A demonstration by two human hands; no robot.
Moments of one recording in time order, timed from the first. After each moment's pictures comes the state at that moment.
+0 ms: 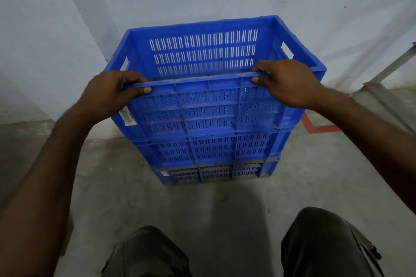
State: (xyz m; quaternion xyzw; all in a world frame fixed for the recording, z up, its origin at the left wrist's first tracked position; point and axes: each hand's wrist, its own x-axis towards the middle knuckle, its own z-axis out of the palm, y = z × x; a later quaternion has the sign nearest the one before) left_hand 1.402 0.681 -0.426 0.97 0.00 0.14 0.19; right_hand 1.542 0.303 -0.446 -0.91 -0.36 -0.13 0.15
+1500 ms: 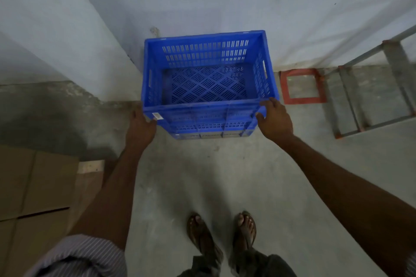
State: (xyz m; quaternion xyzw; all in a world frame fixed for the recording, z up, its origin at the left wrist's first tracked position) left_hand 1.341 0.632 -0.323 0.87 0.37 -0.02 0.34; right_hand 1.479 0.268 -0.344 -0.97 -0.07 0.12 0.20
